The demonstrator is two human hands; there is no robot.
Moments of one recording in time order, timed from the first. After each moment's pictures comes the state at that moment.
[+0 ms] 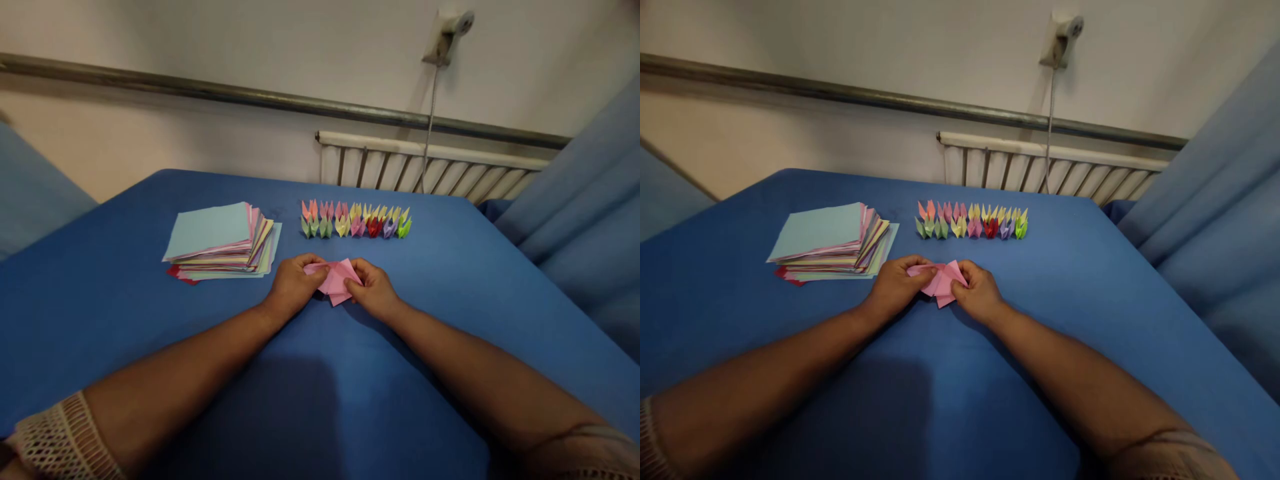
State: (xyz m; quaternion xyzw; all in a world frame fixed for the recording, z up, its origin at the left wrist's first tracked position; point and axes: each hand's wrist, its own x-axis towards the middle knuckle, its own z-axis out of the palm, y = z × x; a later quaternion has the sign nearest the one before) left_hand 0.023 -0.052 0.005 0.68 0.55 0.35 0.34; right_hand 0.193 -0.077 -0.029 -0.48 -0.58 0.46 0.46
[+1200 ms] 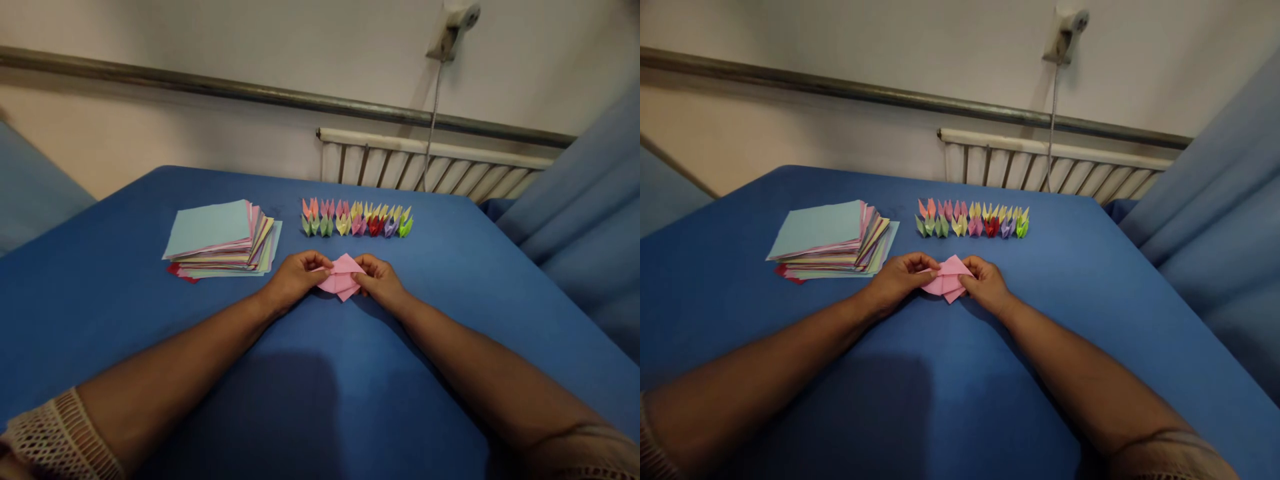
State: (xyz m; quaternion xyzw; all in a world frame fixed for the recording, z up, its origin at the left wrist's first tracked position) left_hand 0.020 -0.047 0.009 0.59 0.46 0.36 0.56; right_hand 0.209 -0.071 -0.020 -0.47 -0.56 0.50 0.46
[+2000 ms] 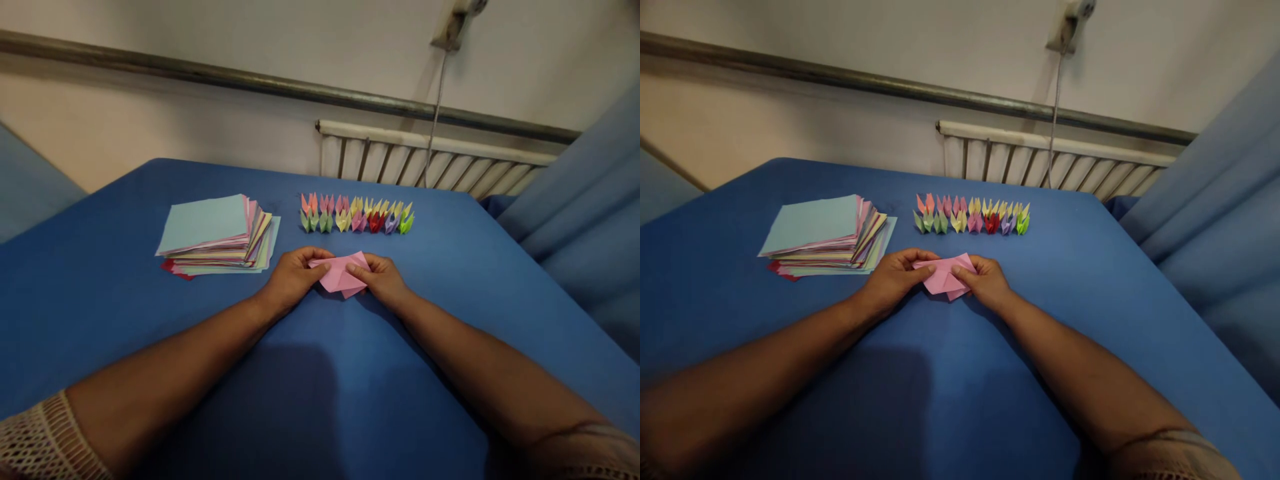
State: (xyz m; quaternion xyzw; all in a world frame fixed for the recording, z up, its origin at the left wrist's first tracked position) left_hand 0.023 -0.053 0.009 0.58 0.48 0.38 0.54; right_hand 0.207 -0.069 -0.023 -0.48 -0.52 0.52 0.47
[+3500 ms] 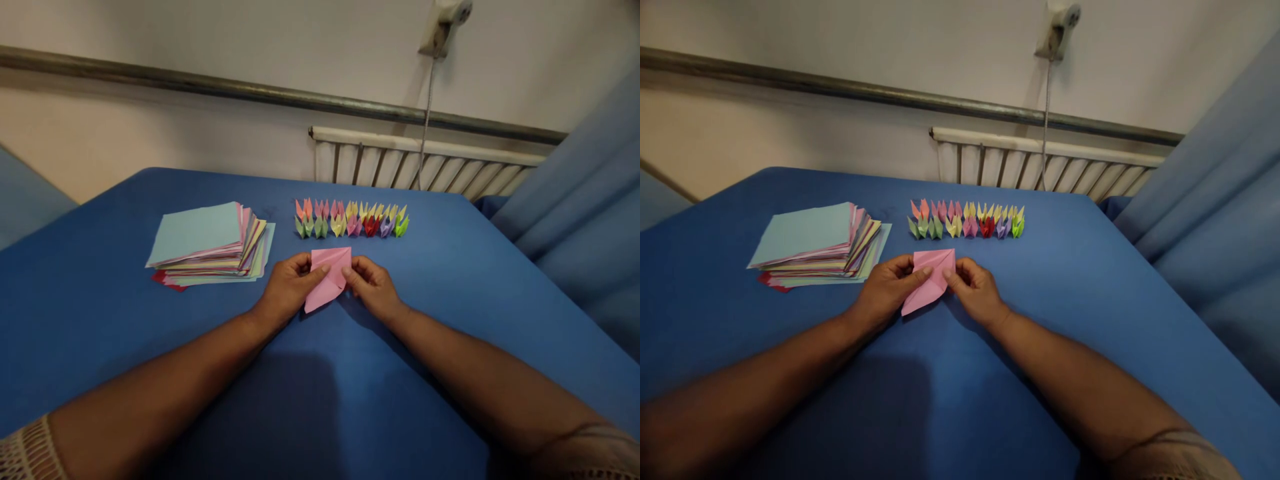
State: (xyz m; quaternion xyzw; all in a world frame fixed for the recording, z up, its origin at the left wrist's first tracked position) left_hand 0.028 -0.060 0.016 0.55 0.46 0.42 0.55; right_hand 0.195 -0.080 -0.018 -0.46 -0.57 0.44 0.52
